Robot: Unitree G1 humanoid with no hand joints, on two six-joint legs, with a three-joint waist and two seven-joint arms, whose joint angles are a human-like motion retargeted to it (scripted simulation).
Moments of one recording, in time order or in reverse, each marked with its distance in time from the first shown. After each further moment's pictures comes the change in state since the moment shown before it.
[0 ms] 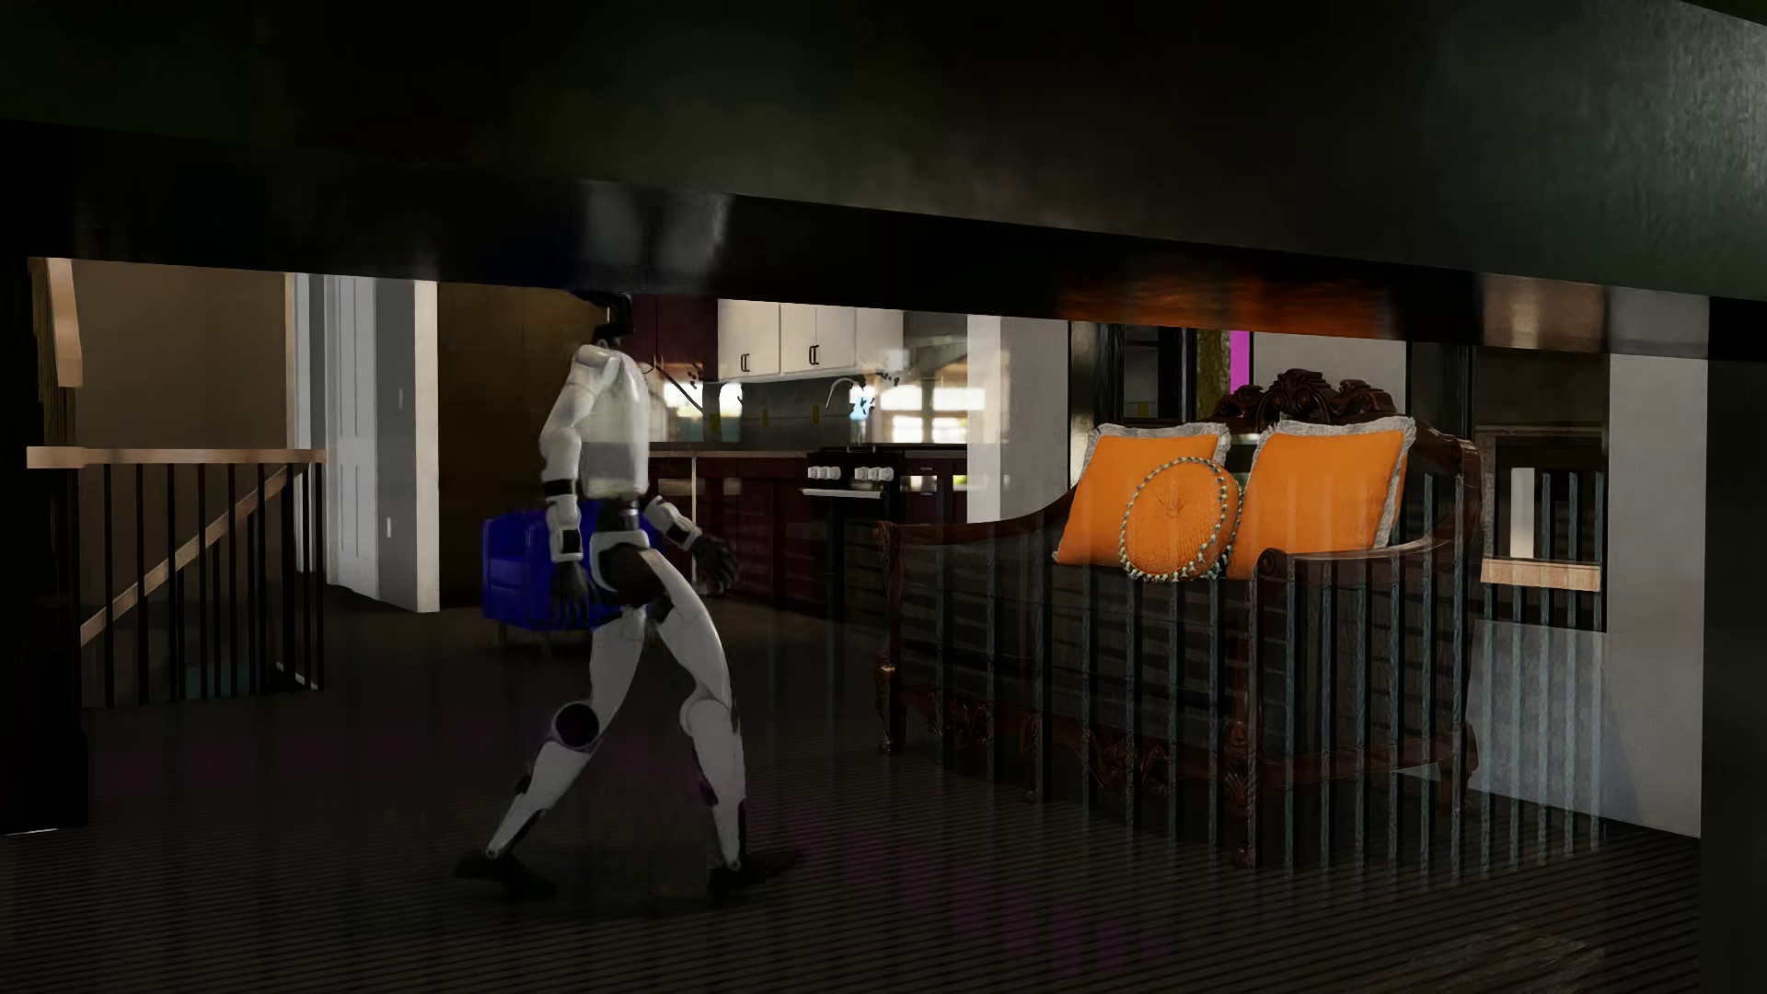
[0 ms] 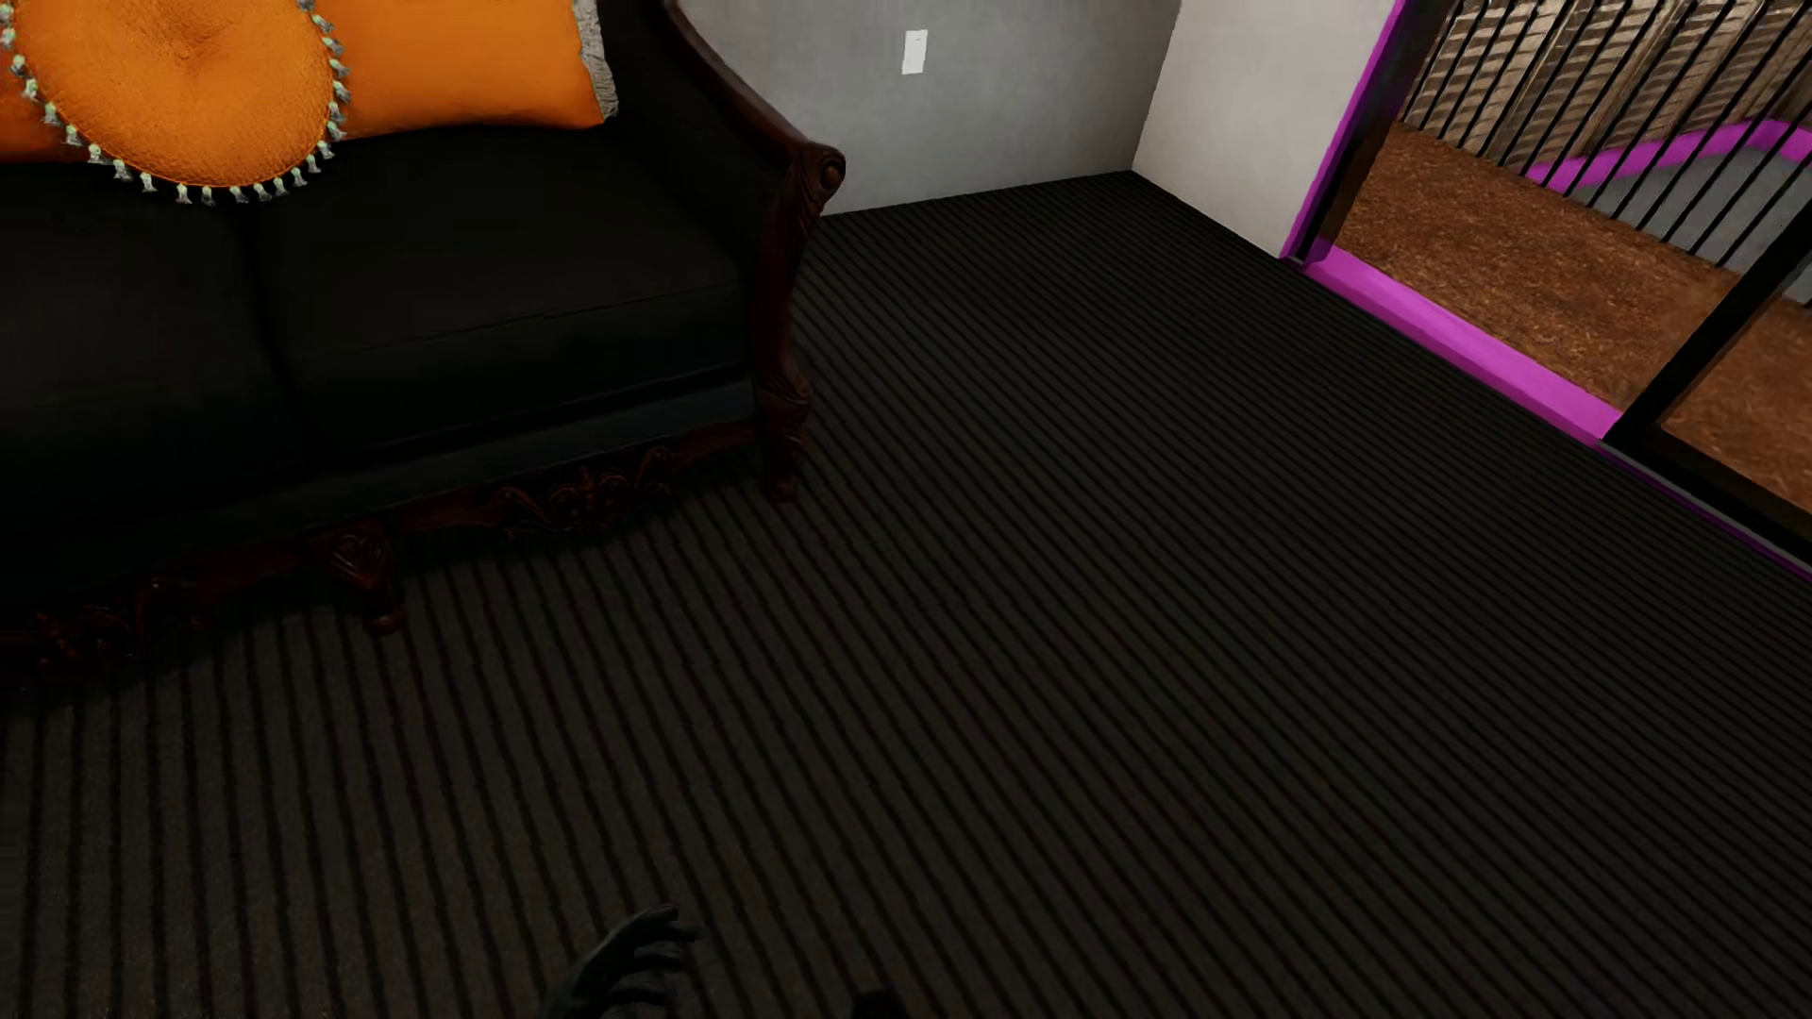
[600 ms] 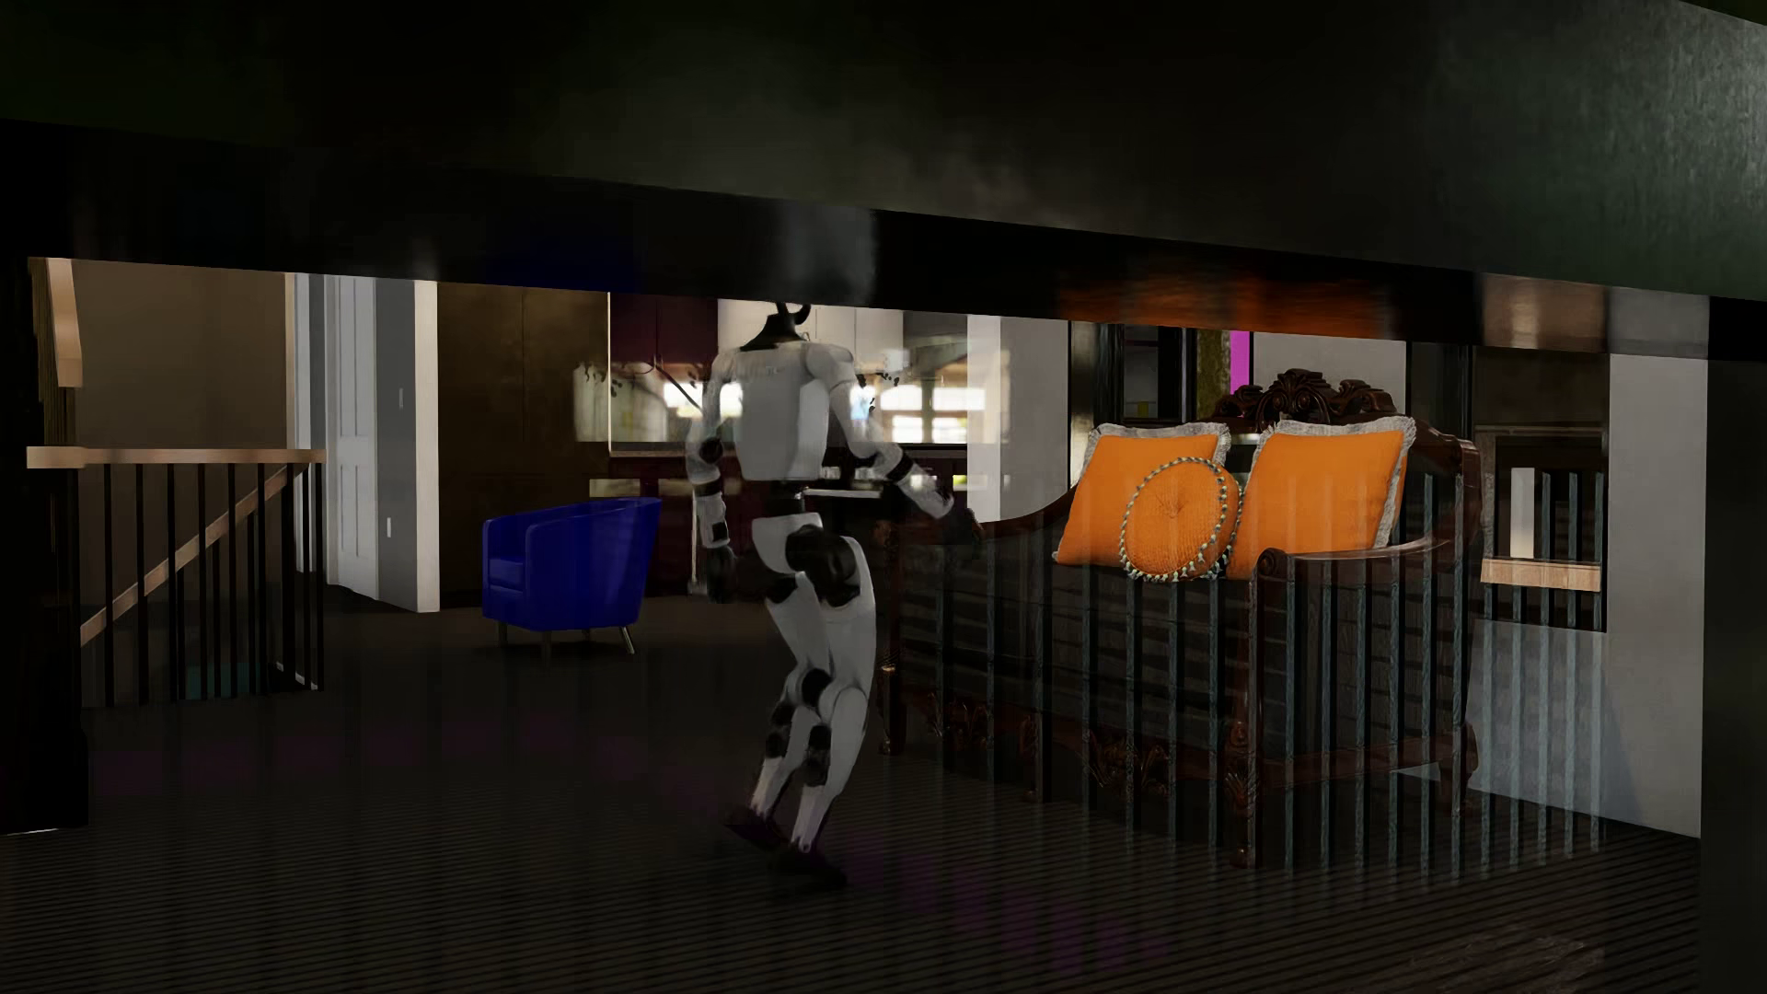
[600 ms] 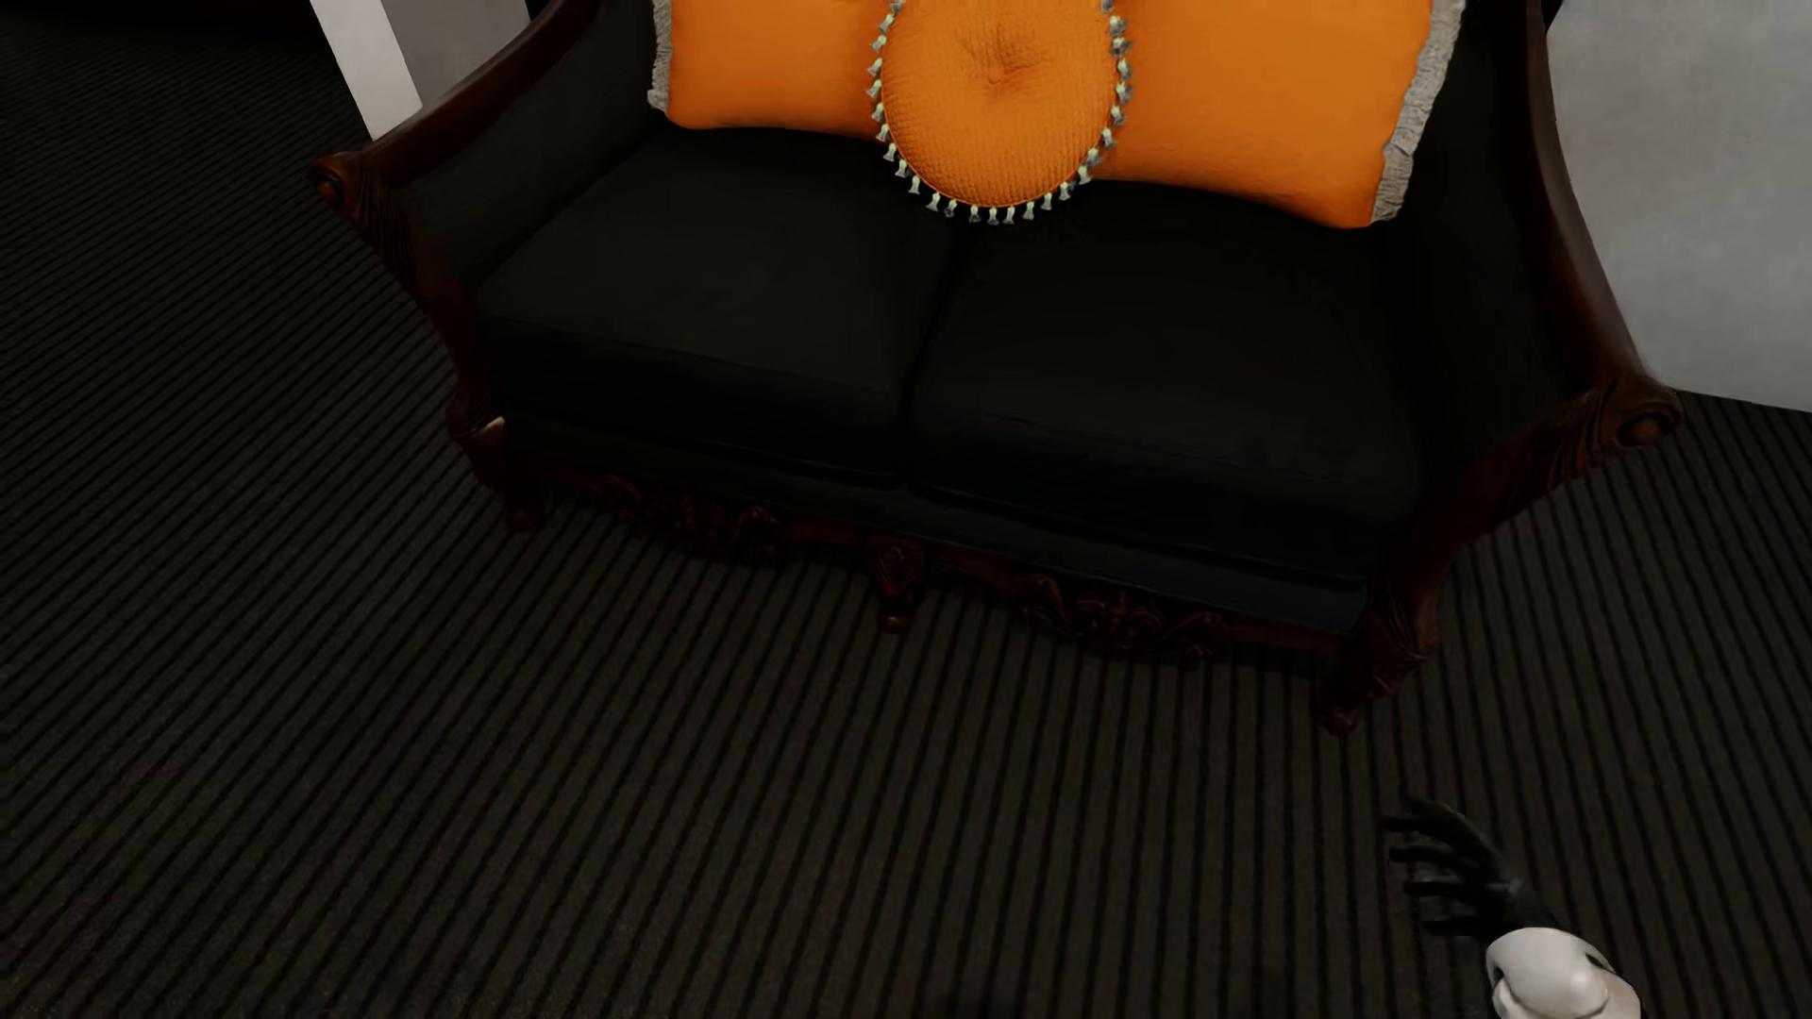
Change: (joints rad) body -0.634 0.350 0.376 0.141 0.077 0.144 0.000 0.000 0.097 0.592 0.266 0.107 -0.428 0.288 0.139 -0.066 -0.128 0.000 0.000 0.058 -0.584 0.408 -0.245 0.000 0.000 0.000 0.000 0.000 0.000
